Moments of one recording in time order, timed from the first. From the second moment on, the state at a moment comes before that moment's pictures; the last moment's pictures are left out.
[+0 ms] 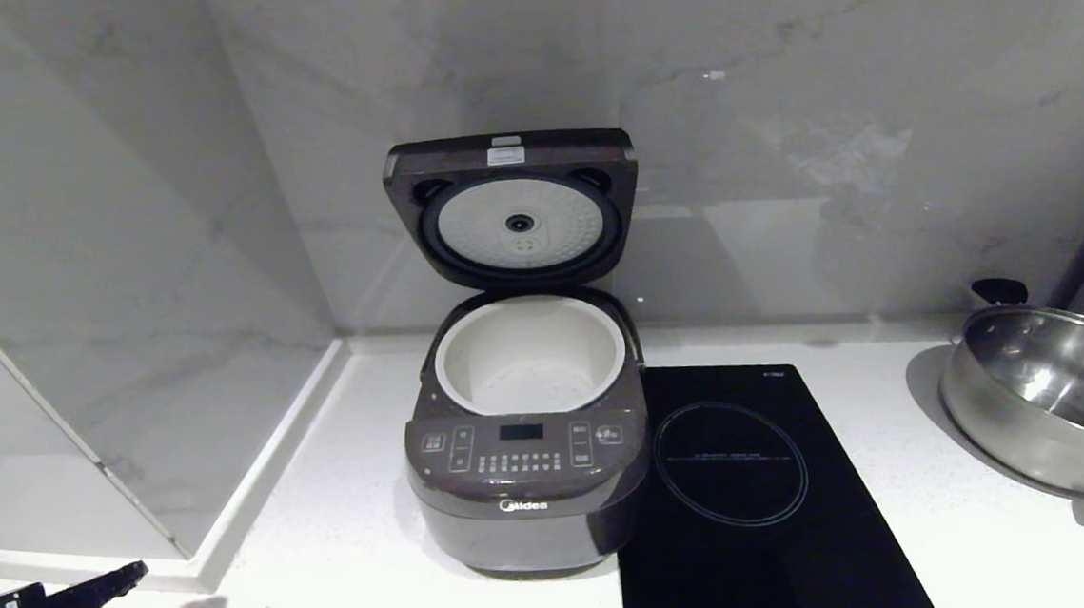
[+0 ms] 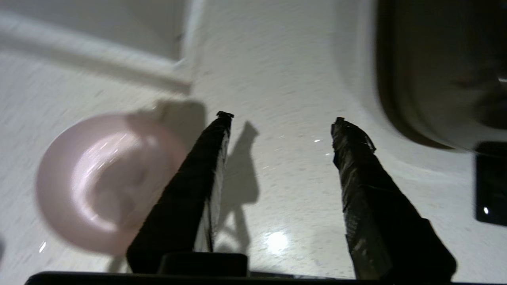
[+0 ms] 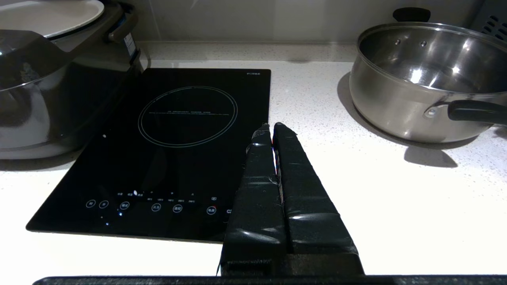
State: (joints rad) left arm 0.63 1.32 -0.31 -0.25 -0.72 0.19; right arm 0.00 0.00 0.00 0.00 0.00 0.01
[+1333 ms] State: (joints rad) left arm 0.10 0.51 -0.35 -0.19 -0.45 0.01; right arm 0.00 0.00 0.00 0.00 0.00 0.01
